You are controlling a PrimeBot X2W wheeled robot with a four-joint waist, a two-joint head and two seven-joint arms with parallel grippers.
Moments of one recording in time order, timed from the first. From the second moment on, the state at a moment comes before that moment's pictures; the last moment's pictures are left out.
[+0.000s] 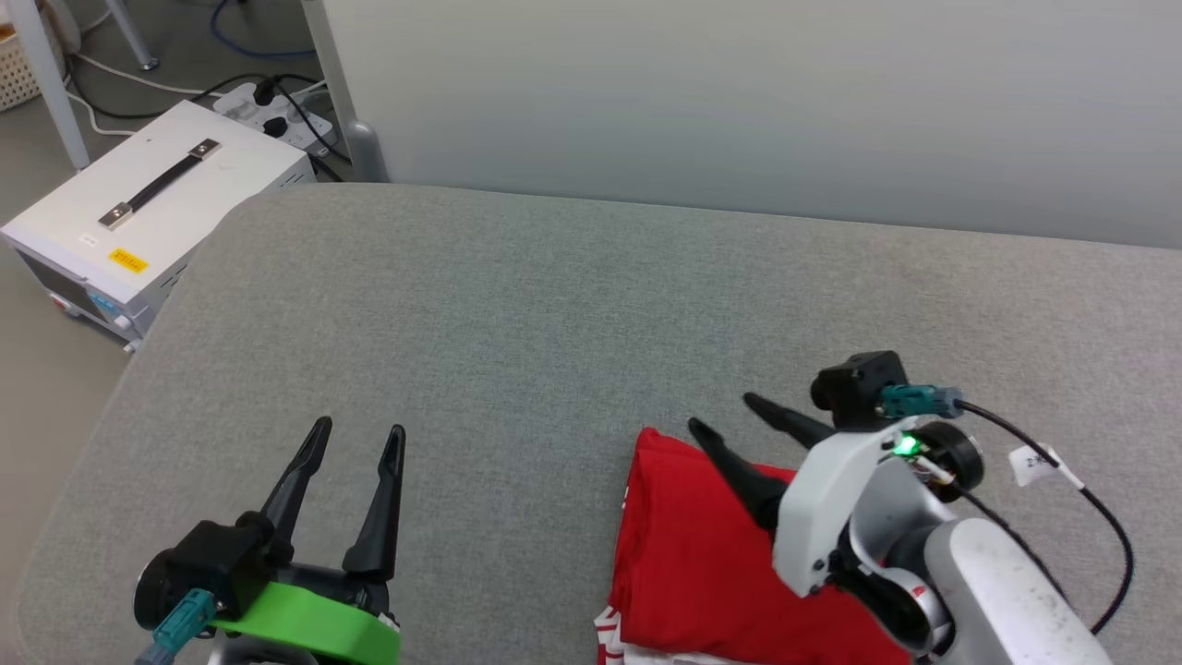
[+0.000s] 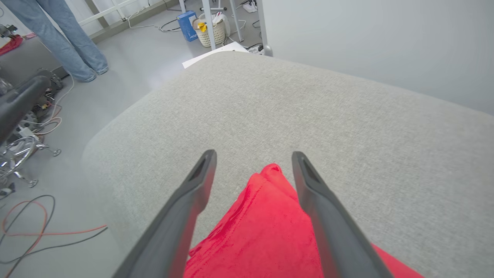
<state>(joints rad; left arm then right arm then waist) 0.05 0.27 -0.16 -0.04 -0.37 -0.13 -0.26 -0.23 -0.13 0.40 0.03 0.48 0.13 0.39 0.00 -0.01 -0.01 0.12</state>
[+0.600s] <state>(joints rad) 0.05 0.25 -0.16 -0.04 -0.38 -0.13 -0.26 -0.24 -0.31 0.11 0.01 0.15 0.13 0.03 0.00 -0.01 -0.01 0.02</state>
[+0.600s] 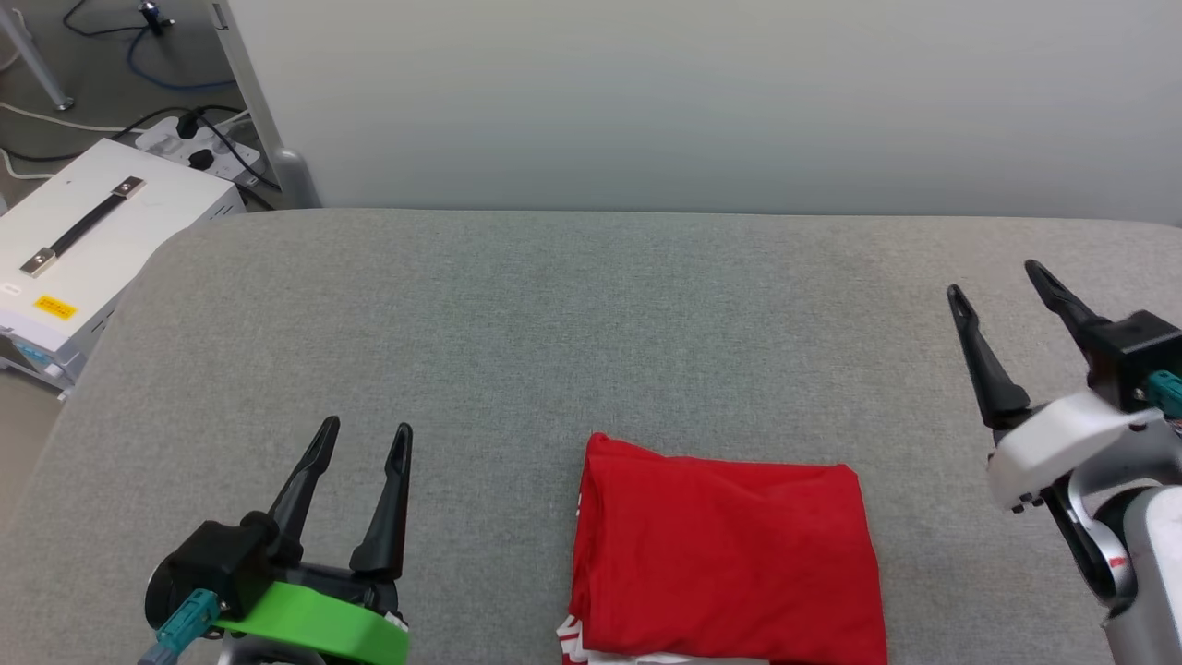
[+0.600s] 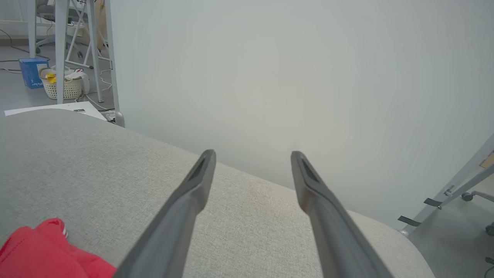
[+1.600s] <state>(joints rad) 0.08 0.19 -0.15 0.01 -0.39 -0.13 -0.26 0.12 -0.12 -0.09 -0.11 0.07 0.13 -0.16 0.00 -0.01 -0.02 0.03</state>
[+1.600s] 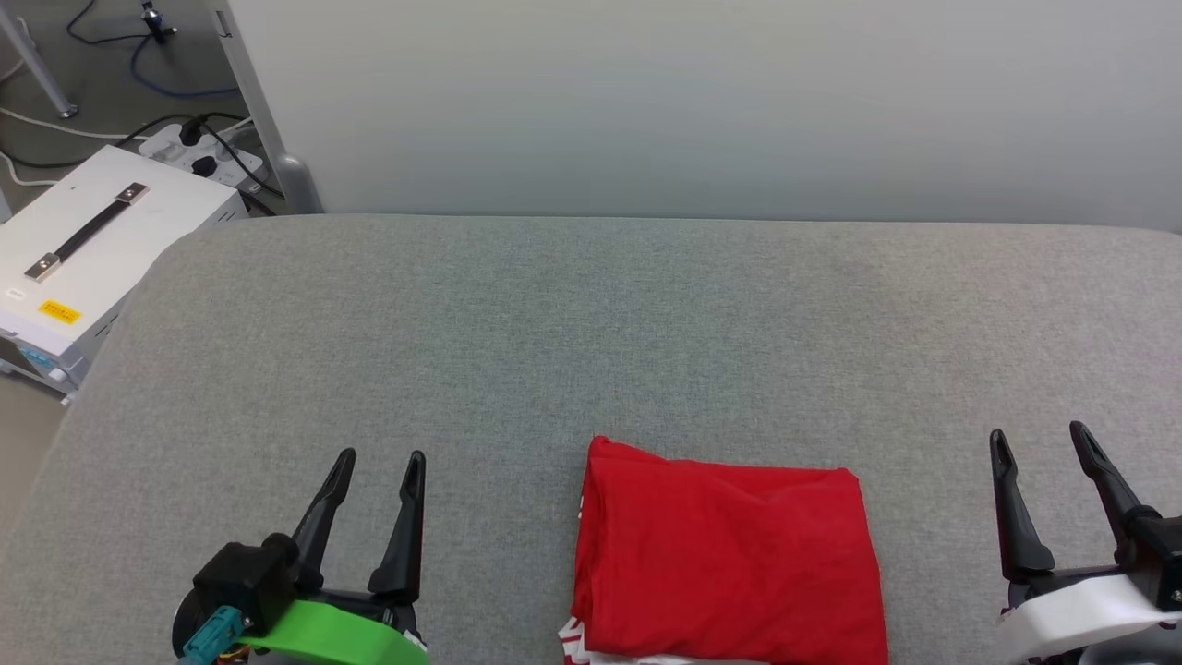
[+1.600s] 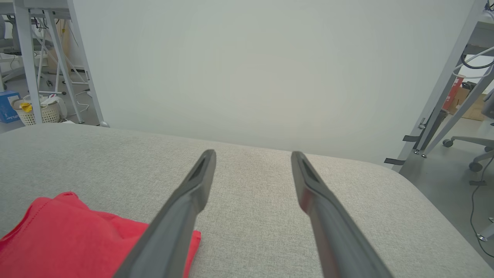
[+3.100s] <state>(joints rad) 0.00 0.21 -0.22 0.02 -0.40 -0.13 -0.26 0.03 -0.15 0.07 0.07 0.28 0.13 0.65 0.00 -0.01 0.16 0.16</state>
